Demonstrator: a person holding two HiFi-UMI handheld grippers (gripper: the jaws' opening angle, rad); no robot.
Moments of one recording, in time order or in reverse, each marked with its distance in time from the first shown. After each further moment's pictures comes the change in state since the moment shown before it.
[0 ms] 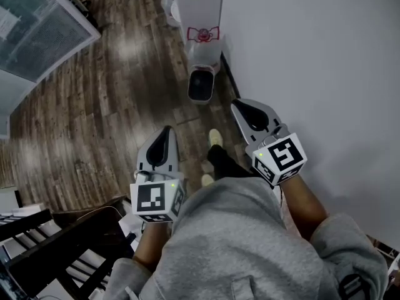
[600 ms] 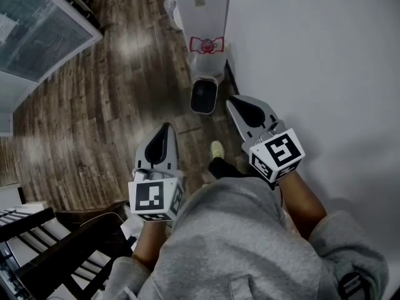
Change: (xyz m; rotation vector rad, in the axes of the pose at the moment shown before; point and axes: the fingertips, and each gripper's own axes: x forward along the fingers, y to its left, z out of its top) left arm 0.123 0.019 0.049 0.014 0.021 0.046; right arm 0.095 -0.100 0.022 0.051 -0.004 0.067
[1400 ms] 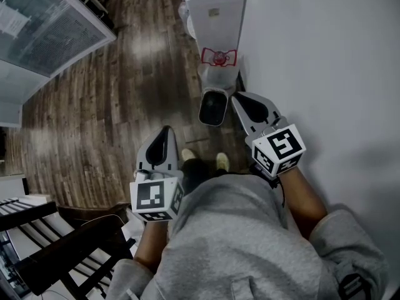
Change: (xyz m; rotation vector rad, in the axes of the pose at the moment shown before) left arm 0.051 0.024 0.012 -0.002 0.021 0.106; right arm 0.058 -0.063 0.008 -0.002 -0.011 0.035
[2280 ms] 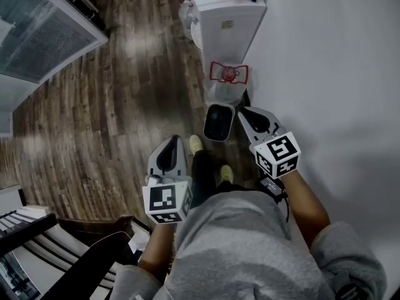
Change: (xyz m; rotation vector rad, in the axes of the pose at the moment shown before) left arm 0.138 0.101 -0.014 -0.068 0.118 -0.045; right arm 0.152 -0.059 -0.058 0.015 0.254 -0.043
